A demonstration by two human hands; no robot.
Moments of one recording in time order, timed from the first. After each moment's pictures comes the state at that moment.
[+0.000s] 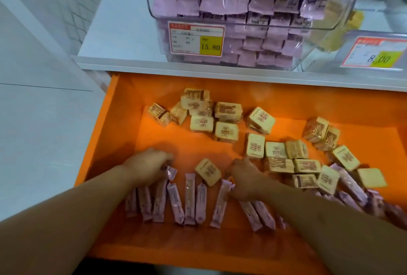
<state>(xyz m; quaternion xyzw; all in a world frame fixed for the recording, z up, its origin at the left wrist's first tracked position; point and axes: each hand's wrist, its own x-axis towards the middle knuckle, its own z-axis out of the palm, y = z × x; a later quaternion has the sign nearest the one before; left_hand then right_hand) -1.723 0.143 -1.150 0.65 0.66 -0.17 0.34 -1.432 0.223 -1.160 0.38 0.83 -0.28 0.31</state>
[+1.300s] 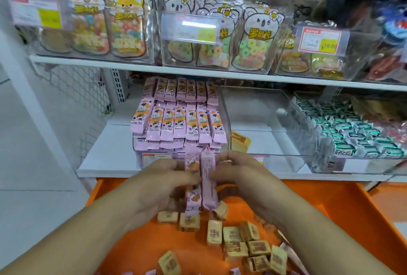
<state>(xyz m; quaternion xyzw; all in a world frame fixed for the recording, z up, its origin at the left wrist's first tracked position) -1.590 0.185 -0.820 0.34 0.58 0.40 0.62 -1.404 0.254 -0.822 0.44 0.57 -0.65 -0.25</state>
